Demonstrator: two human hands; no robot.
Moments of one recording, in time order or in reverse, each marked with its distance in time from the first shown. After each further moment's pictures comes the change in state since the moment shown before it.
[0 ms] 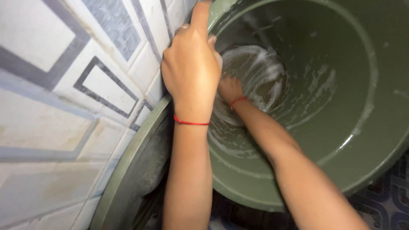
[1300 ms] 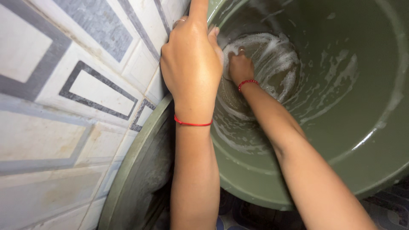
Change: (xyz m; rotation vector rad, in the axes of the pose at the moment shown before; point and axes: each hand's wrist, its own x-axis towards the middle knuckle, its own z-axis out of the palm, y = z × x) left_hand 0.002 -0.004 0.007 0.035 0.034 0.097; right_hand 0.027 -0.002 -0.046 0.189 0.141 0.217
